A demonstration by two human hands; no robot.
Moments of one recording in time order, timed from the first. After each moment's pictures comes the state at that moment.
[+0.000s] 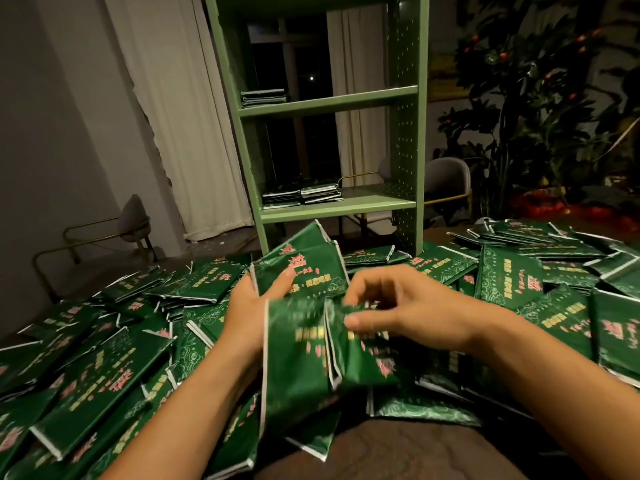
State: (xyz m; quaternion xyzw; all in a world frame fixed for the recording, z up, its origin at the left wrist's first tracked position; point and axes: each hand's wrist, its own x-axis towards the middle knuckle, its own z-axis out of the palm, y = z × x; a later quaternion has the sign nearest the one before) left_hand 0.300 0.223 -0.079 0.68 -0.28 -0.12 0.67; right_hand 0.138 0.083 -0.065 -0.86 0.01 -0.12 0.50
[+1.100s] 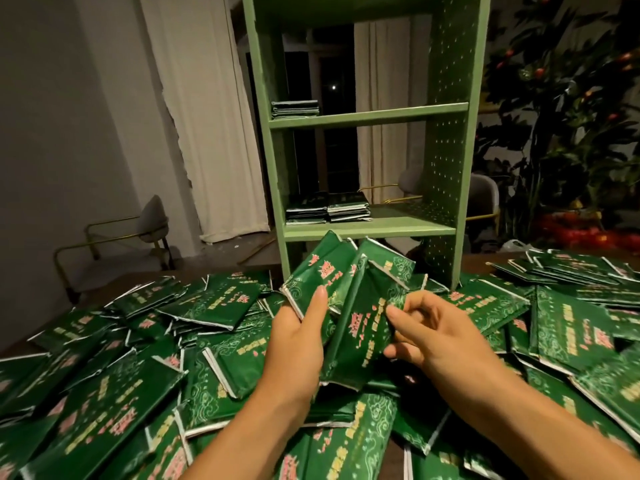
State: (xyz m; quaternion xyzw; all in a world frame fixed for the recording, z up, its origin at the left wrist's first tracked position) left_hand 0.291 0.202 -0.088 0.64 -0.20 -0.17 0.72; right_hand 0.171 0.090 -0.088 -0.62 0.19 -0.29 0.70
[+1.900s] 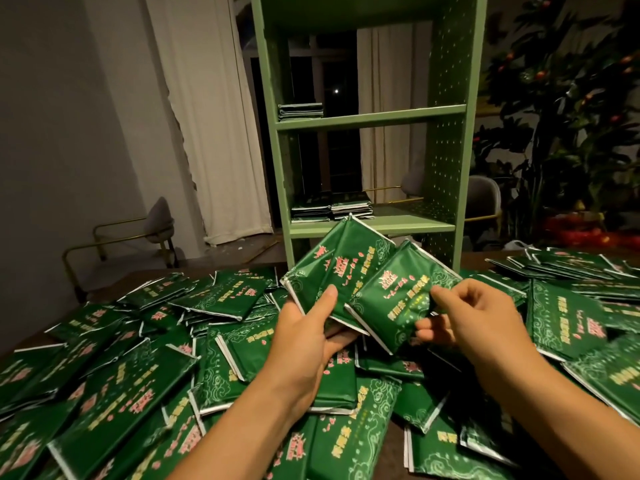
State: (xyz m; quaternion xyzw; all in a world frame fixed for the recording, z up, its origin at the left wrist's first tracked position) left_hand 0.289 0.211 -0.086 0.51 -0.21 -0.28 0.79; right_hand 0.155 0.082 -0.076 -0.60 0.30 -0.39 0.63
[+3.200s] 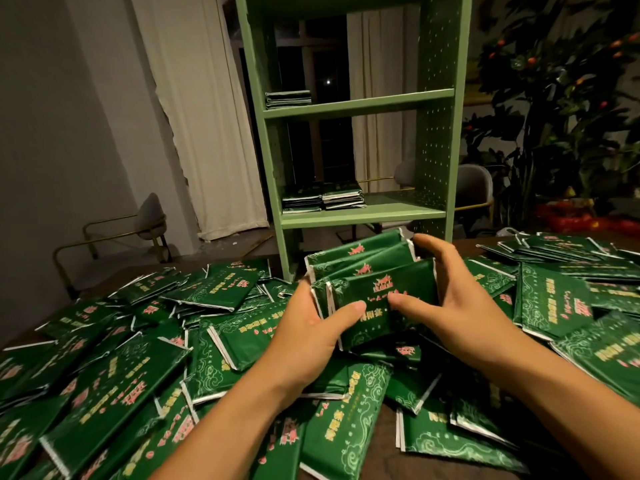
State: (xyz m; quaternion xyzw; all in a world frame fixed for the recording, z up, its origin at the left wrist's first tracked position) left_hand 0.286 0.216 -0.092 0.60 -0.40 -0.21 0.66; right_hand 0.150 0.073 -0.085 -0.78 0.17 -0.33 0.51
